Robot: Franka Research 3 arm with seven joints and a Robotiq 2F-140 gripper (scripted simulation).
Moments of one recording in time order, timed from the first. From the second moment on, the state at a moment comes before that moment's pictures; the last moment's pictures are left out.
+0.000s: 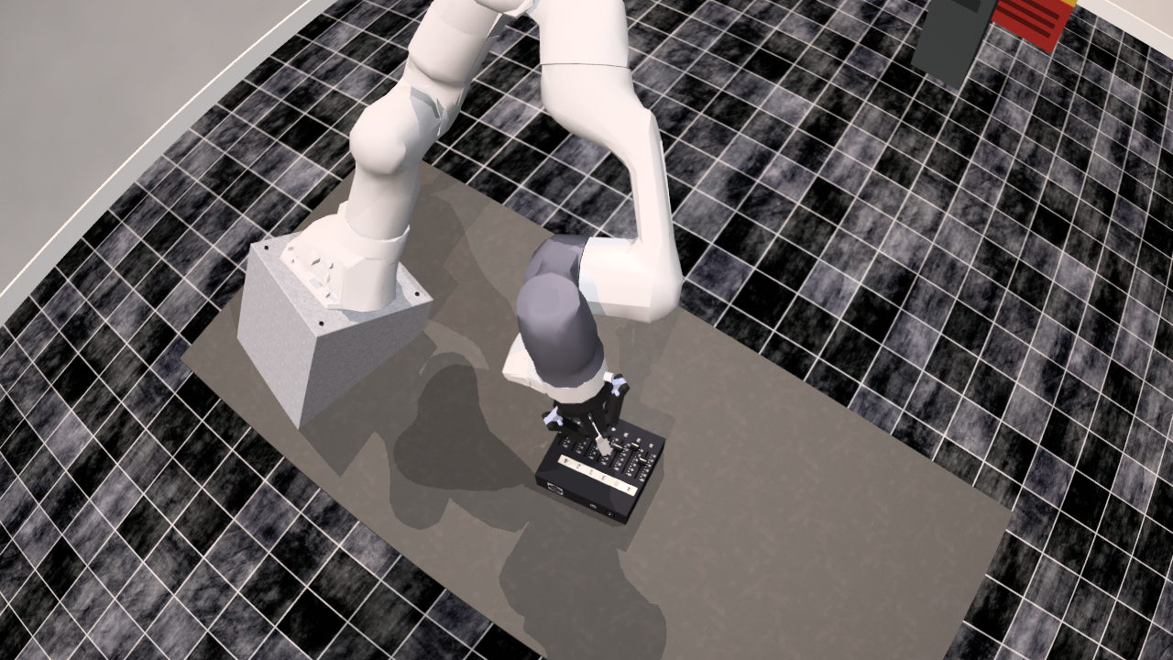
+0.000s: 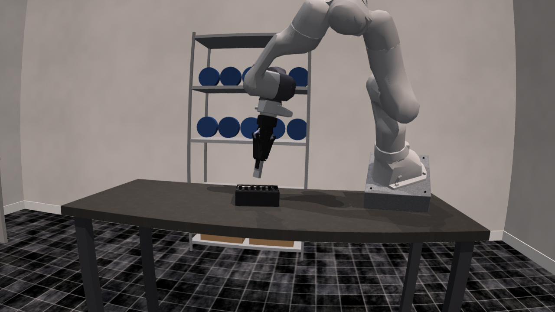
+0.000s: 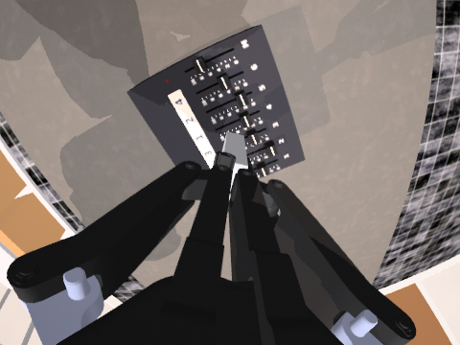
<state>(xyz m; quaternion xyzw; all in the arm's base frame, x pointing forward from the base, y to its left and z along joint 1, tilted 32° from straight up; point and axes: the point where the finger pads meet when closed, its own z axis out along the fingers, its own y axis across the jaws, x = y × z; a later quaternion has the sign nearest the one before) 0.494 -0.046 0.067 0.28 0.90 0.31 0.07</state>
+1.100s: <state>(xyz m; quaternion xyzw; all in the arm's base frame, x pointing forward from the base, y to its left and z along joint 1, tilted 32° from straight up) 0.498 -0.044 0.054 0.59 0.76 0.27 -0.07</state>
